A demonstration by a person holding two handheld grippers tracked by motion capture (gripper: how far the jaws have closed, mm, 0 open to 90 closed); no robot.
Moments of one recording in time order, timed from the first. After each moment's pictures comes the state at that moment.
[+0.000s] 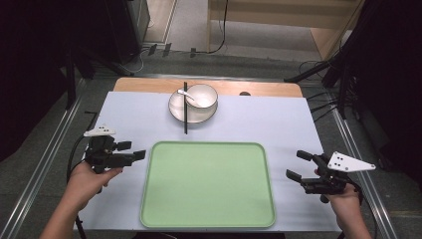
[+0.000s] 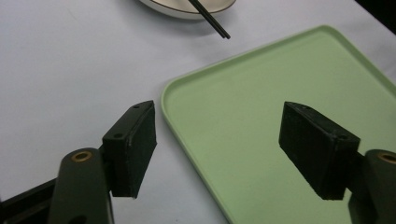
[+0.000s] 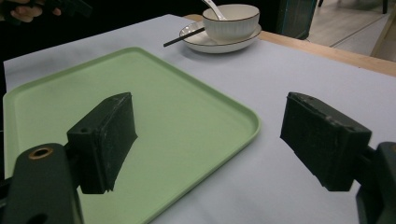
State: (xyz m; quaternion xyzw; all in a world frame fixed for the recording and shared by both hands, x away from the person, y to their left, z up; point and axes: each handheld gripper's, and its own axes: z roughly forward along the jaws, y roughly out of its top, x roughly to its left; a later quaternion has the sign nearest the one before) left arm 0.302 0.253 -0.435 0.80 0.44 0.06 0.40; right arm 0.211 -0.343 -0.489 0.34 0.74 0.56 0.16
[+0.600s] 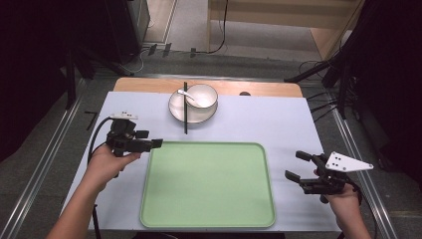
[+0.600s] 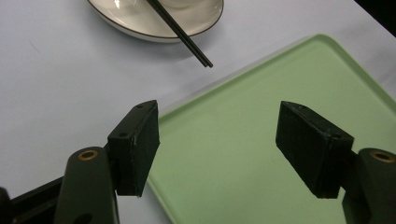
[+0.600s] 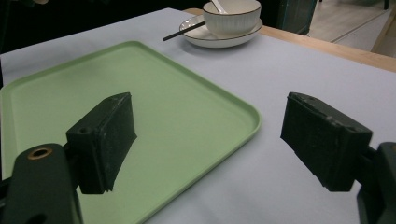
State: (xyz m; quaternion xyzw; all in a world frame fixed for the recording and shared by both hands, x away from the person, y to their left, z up) left arm 0.339 0.206 -0.422 0.82 0.43 0.05 0.38; right arm 0.211 -0.340 -0.490 0.34 0.75 0.55 0.16
